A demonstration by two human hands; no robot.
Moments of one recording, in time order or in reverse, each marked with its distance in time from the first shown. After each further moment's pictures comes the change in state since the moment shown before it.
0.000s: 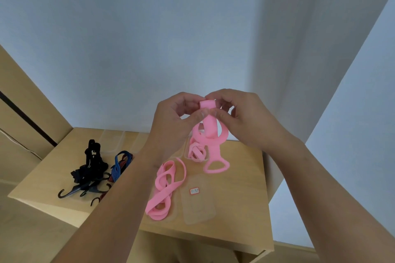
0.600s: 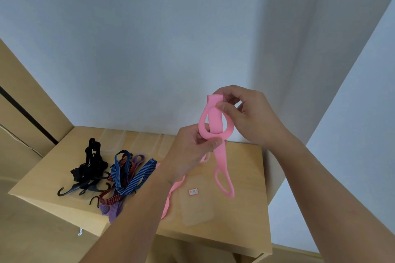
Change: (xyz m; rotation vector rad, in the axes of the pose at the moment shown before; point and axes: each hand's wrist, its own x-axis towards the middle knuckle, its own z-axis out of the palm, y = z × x) left_hand -0.029 -0.038 0.028 -0.104 -0.179 -0.277; right_hand 0.001 0.011 -0.007 0.127 0.063 0.050
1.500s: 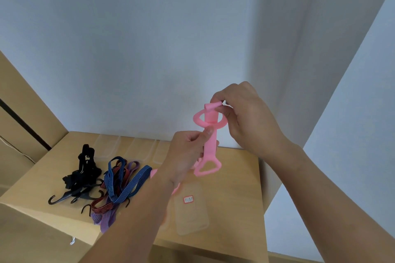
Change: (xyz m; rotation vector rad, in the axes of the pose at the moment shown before) left_hand 0.014 0.007 0.015 -0.069 0.129 -0.171; right_hand 0.002 0.002 -0.007 -0.423 0.163 -0.365
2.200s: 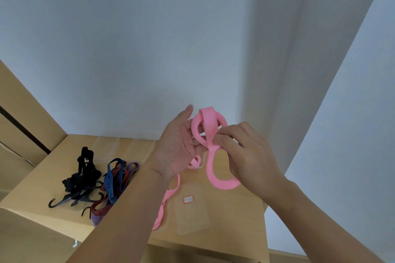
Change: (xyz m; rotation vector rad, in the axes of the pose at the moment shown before) left_hand 0.010 0.025 -0.008 -0.505 -0.221 -0.176; right_hand -0.076 -0.001 0.023 -0.223 0.059 -0.117
